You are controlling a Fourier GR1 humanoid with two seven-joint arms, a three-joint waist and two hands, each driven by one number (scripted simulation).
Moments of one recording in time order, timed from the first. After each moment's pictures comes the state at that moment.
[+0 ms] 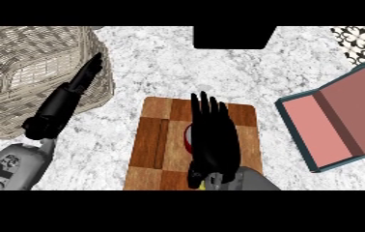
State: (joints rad) left arm -0.27 0.54 -0.28 -1.51 0.17 0.06 -0.09; right arm -0.47 -0.04 0.71 -1.73 0.79 0.31 1.23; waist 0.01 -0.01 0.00
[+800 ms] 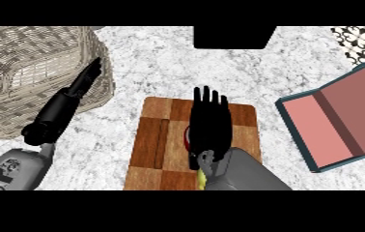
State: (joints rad) left arm -0.24 0.53 -0.27 -1.50 0.15 0.04 -0.13; right arm -0.55 -0.03 0.67 -1.54 0.81 0.33 1.23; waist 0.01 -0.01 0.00
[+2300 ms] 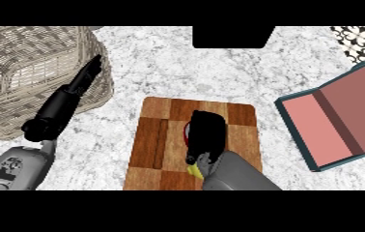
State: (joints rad) left arm -0.24 0.47 -0.21 -1.51 0.10 -0.01 -0.09; right arm -0.50 -0.02 0.73 -1.37 0.81 0.23 1.18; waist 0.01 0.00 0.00
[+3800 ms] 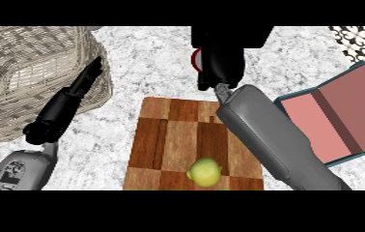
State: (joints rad) left arm -0.22 0.40 -0.14 -1.53 0.03 -0.07 -0.08; right arm -0.87 -0.12 0.46 -1.20 1.05 0.00 0.80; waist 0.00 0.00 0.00
